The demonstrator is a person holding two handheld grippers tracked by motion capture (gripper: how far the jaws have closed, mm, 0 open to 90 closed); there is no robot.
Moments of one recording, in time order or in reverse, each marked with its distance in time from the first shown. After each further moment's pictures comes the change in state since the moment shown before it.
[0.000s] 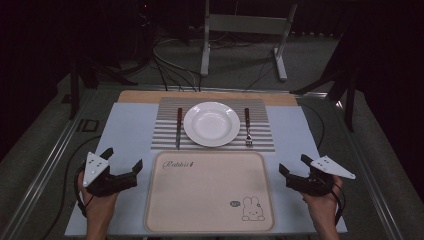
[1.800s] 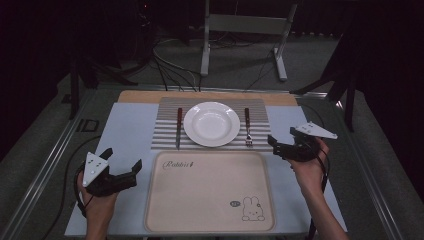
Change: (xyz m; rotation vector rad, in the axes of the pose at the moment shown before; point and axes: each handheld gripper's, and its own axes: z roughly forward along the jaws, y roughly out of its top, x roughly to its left) left arm 0.001 -0.002 0.001 0.004 0.007 -0.004; right arm 0.003 0.072 0.057 0.046 -0.016 -0.007
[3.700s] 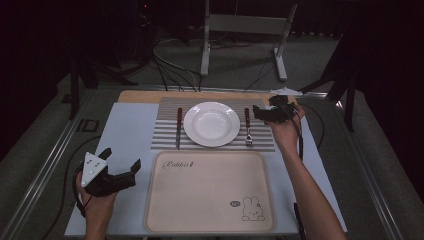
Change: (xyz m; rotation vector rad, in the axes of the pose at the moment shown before) left arm 0.003 0.000 -0.001 -0.009 0.008 -0.006; right arm -0.008 0.063 0.111 0.112 -0.123 -0.020
